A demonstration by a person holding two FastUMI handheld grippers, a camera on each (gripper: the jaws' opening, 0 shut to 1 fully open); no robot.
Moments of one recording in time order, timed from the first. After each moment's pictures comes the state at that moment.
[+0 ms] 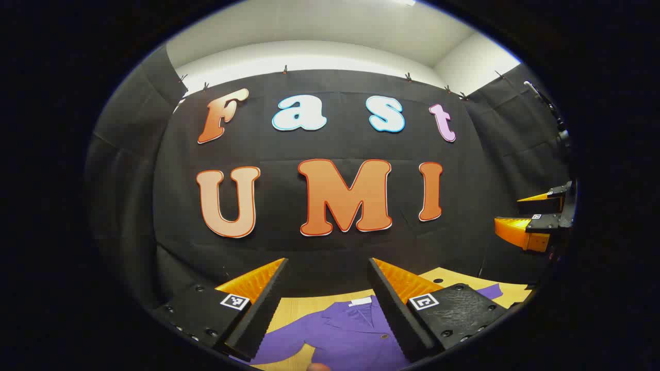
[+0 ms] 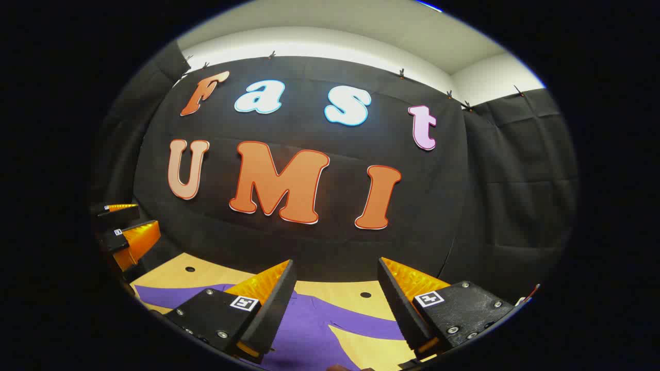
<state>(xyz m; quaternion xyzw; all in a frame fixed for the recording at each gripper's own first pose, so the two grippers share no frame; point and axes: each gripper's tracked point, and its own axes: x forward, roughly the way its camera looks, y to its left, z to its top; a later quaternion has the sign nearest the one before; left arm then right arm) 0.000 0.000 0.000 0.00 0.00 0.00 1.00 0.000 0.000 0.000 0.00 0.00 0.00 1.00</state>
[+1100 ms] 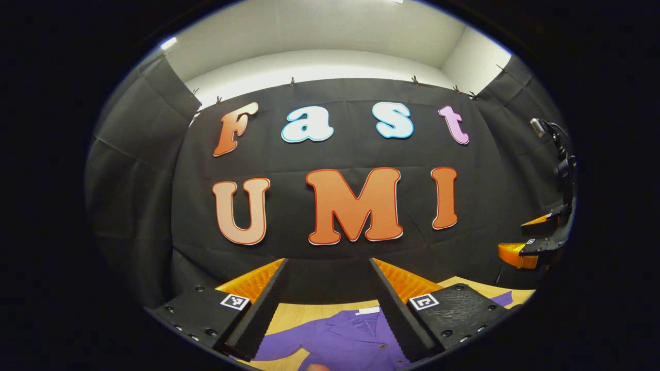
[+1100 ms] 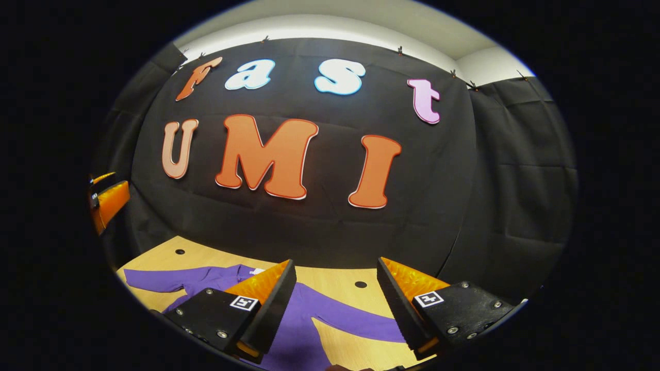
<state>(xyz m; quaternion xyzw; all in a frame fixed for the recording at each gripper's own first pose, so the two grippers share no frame) 0.001 -0.043 0.007 0.02 -0.03 0.08 1.00 0.060 -0.064 -0.074 0.01 0.06 0.02 1.00</state>
